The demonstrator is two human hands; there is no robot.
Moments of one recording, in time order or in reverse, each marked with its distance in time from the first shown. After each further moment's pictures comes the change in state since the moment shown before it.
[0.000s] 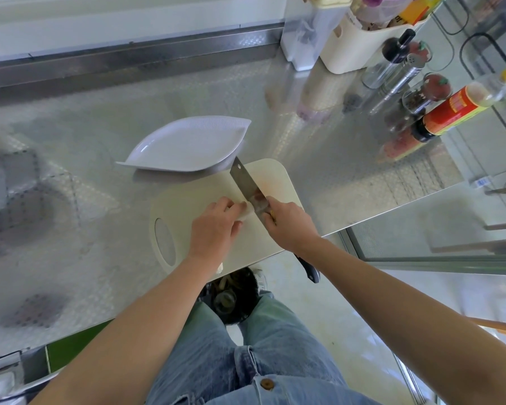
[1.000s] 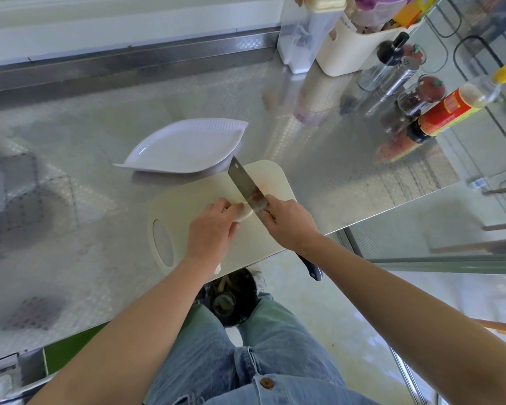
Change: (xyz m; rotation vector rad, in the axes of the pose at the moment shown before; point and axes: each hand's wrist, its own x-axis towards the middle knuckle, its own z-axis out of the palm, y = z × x) left_hand -0.001 0.001 -0.002 0.029 0.007 0.019; right_hand -0.002 0.002 -0.009 -0.017 0.021 -0.042
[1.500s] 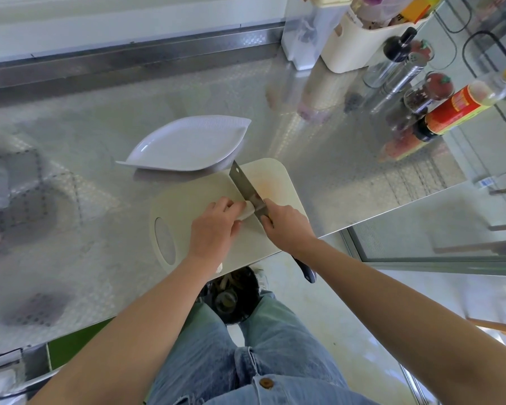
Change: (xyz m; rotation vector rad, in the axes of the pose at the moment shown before) left_hand 0.000 0.000 0.003 -0.005 -0.012 -0.031; right_hand 0.006 0.002 0.021 -0.038 -0.051 0.041
